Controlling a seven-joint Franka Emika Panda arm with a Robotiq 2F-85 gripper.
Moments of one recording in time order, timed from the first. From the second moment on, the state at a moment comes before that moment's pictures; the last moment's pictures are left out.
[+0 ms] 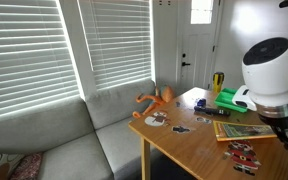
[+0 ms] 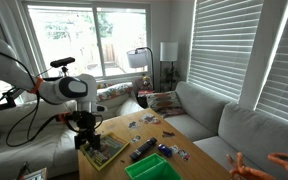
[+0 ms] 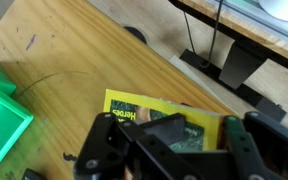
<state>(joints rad) 0.15 -0.34 0.18 -2.61 -0.42 1.86 -0.09</state>
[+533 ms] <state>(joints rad) 0.16 -0.40 0.10 -2.53 -0.17 1.92 -0.23</state>
